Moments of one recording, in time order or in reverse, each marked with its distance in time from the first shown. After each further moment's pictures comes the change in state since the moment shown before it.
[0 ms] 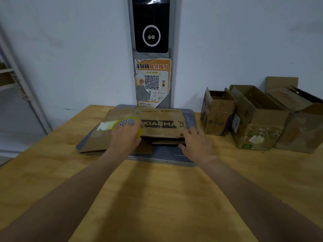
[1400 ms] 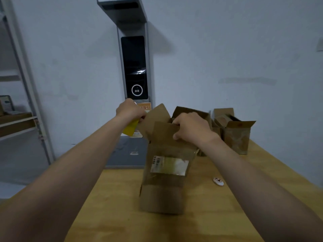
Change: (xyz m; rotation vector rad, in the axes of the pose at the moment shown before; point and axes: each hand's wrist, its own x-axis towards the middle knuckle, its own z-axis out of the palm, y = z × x) left_hand -0.054 0.109 -0.327 -0.674 -0.060 -0.388; right_hand -0.216 -0.003 -0.303 0.184 0.112 -0.052
